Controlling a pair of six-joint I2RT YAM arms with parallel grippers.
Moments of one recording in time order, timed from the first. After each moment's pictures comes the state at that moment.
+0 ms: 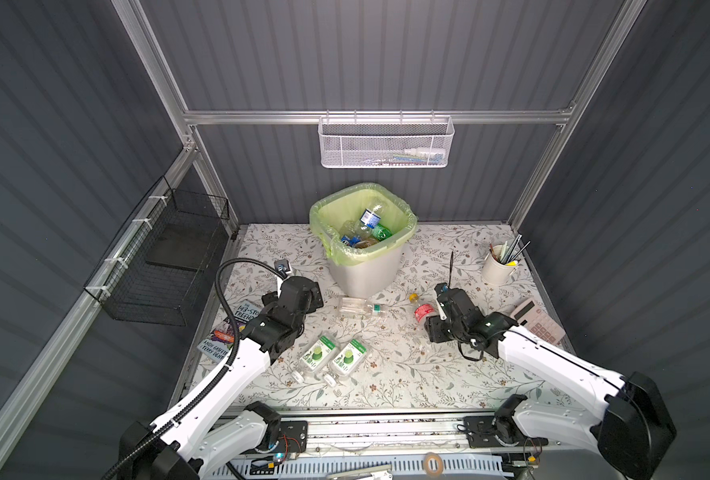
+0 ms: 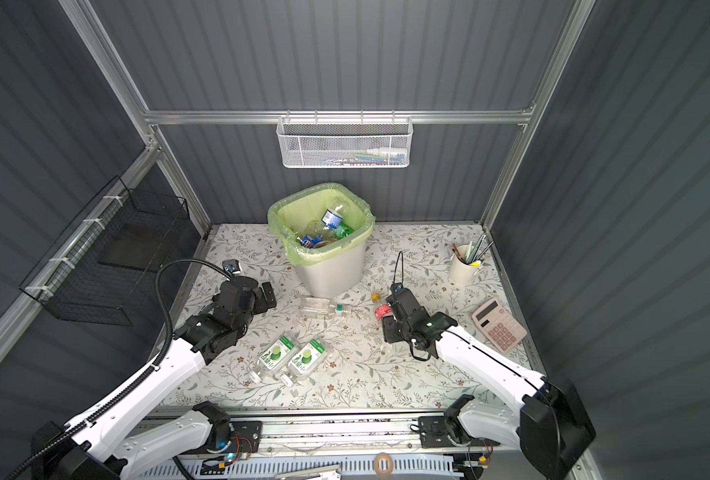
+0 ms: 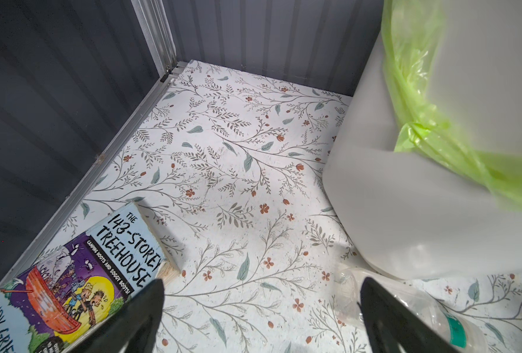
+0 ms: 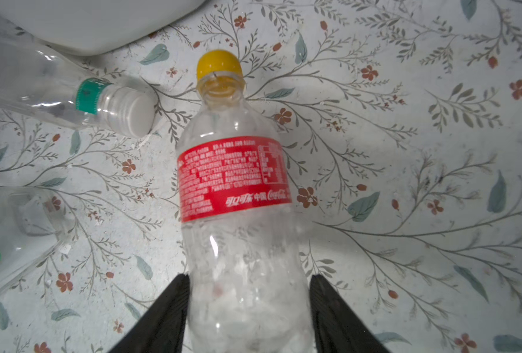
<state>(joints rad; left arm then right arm) -0.55 1.02 0.82 -0.46 -0.57 -0.48 0.61 1.21 0.74 -0.54 0.15 0.38</state>
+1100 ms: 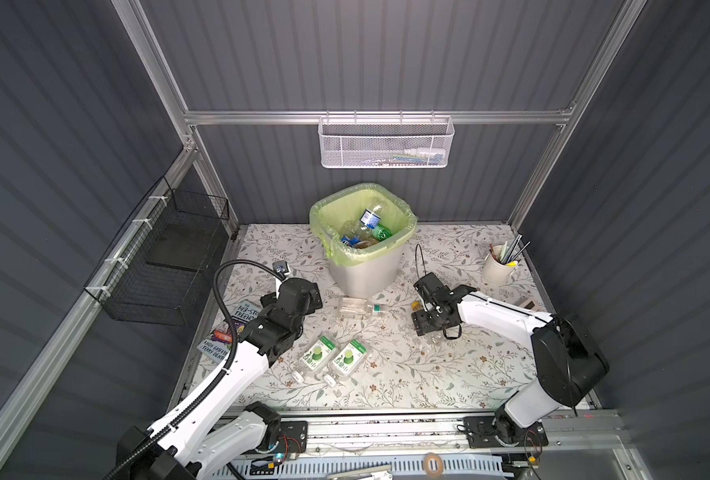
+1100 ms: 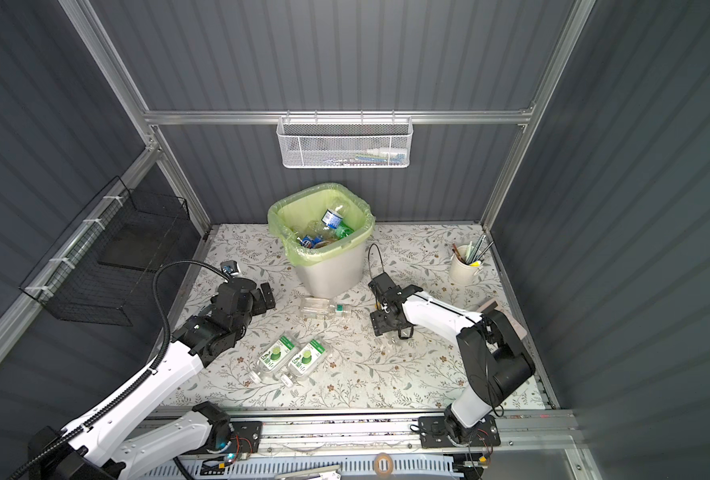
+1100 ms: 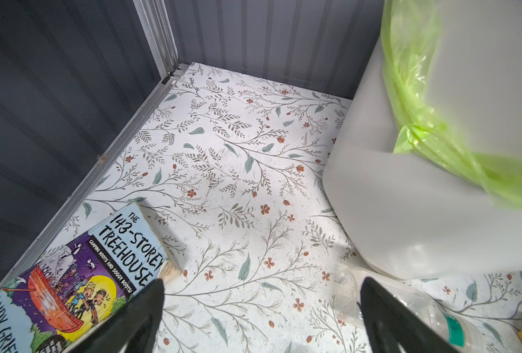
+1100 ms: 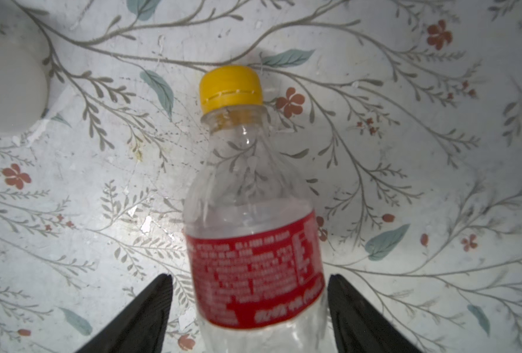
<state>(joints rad) -0.55 1.00 0.81 -0.46 -0.58 -0.48 0.58 1.61 0.99 -0.68 0.14 0.27</state>
